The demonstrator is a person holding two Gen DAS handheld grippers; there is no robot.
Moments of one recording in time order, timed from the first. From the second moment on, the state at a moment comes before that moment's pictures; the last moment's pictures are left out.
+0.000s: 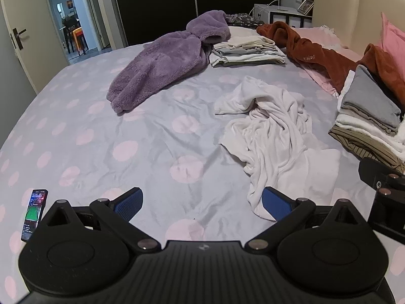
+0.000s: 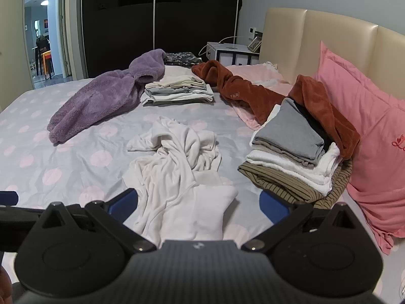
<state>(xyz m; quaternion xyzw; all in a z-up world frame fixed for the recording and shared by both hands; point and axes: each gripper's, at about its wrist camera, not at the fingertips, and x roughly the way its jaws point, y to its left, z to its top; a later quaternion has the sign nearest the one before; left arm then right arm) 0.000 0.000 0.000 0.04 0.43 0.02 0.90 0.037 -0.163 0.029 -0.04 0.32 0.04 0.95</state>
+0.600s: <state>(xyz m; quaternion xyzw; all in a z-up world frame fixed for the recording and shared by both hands) -0.002 0.006 -0.007 0.04 0.43 0.02 0.90 0.035 -0.160 0.029 -0.04 0.32 0.04 0.94</state>
